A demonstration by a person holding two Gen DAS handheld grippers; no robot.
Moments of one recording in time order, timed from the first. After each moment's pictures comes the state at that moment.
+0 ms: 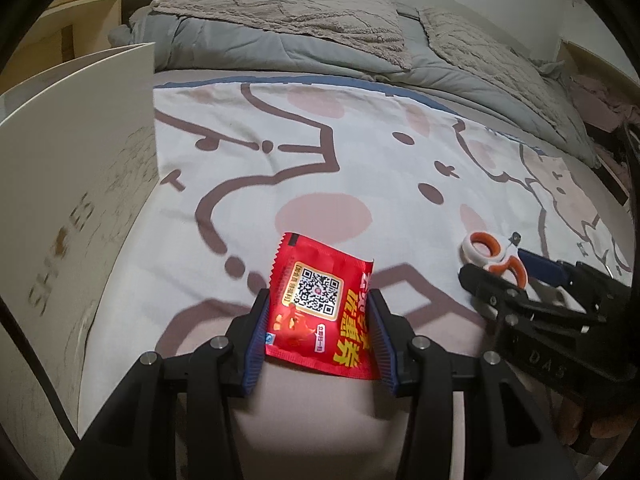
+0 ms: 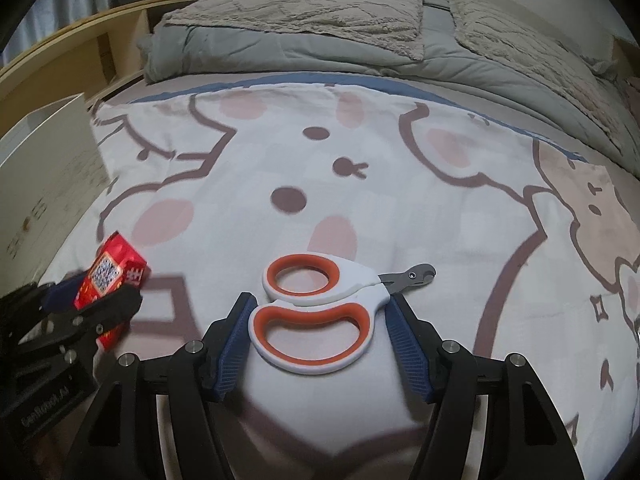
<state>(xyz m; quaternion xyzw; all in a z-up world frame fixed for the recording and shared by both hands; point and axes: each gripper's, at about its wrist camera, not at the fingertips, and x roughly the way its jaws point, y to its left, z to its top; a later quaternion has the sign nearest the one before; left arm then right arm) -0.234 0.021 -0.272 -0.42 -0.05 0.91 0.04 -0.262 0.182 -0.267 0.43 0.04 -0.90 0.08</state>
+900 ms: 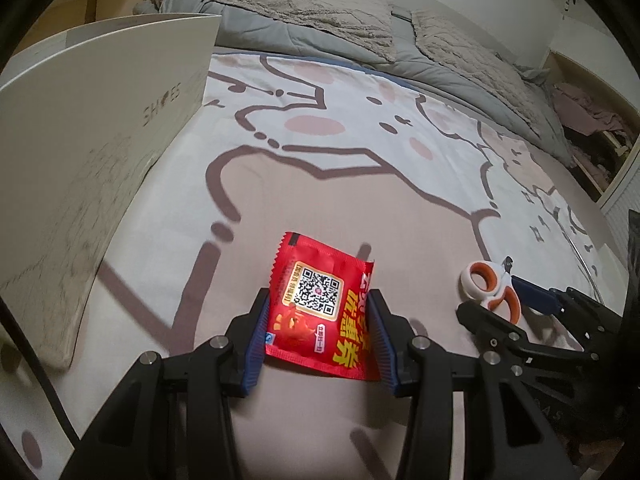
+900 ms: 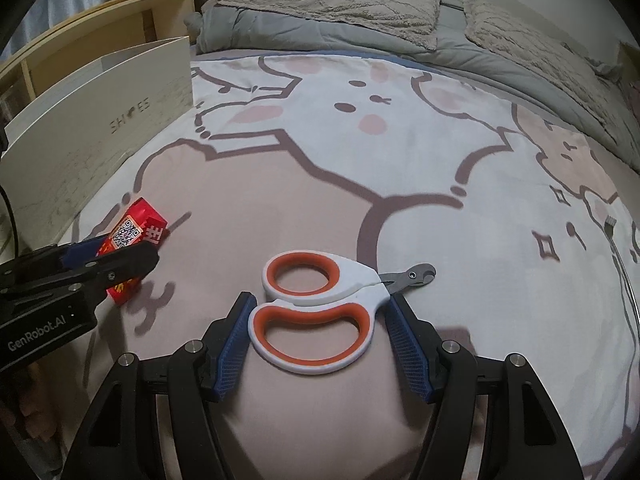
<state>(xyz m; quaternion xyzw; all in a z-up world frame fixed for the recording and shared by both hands) -0.108 0.013 -0.269 -0.43 -0.09 0.89 0.06 -0.121 0.179 -0.263 0.44 0.06 -0.89 0.11</state>
